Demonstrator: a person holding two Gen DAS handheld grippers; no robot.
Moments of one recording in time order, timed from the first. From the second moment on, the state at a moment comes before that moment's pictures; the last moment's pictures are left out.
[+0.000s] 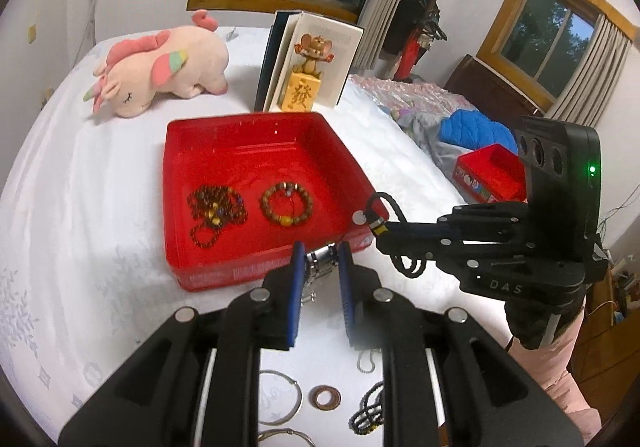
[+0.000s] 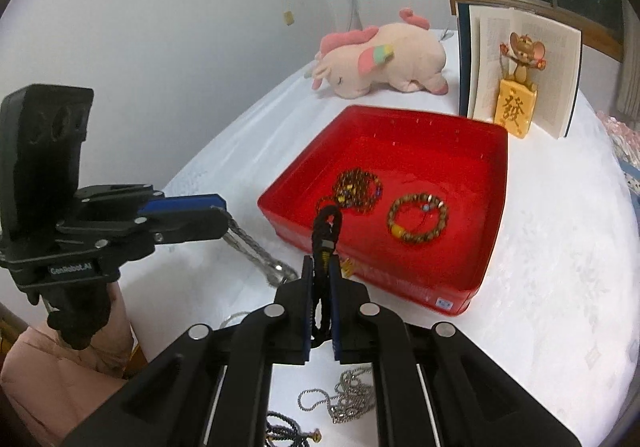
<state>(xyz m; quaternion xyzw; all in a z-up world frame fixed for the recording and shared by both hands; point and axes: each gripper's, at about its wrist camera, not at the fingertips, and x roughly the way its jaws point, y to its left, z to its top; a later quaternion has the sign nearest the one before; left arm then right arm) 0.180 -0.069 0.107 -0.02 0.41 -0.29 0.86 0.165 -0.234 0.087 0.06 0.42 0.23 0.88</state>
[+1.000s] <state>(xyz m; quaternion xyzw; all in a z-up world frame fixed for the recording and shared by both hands) 0.232 -0.066 0.137 -0.04 0.39 -0.29 0.87 0.209 -0.257 0.109 0.08 0.40 0.20 0.89</state>
